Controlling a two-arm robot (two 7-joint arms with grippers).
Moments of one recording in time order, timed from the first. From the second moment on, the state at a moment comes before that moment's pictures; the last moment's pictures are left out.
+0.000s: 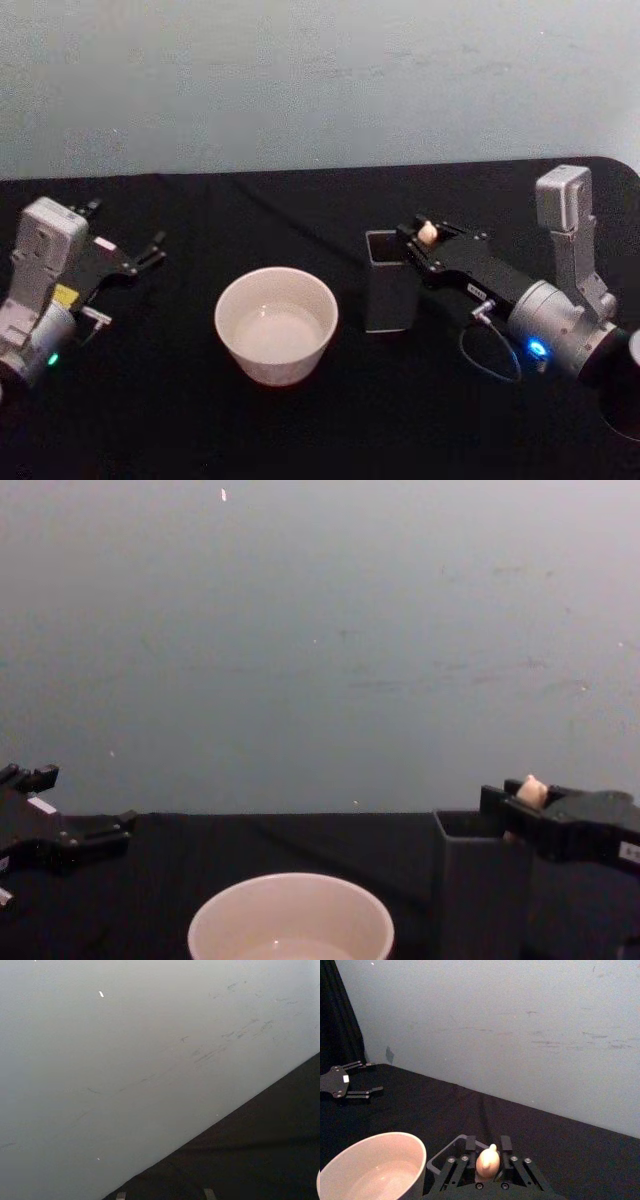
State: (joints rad) left arm -0.20 0.60 0.45 -1.41 -0.25 -0.12 0.03; right arm 0.19 0.42 -0.37 -1.46 0.48 -0.01 0.38
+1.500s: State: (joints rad) left arm -0.20 0.60 0.45 -1.41 -0.25 -0.12 0.03; right arm 0.20 0.46 -0.27 -1.62 0.57 -0.01 0.46
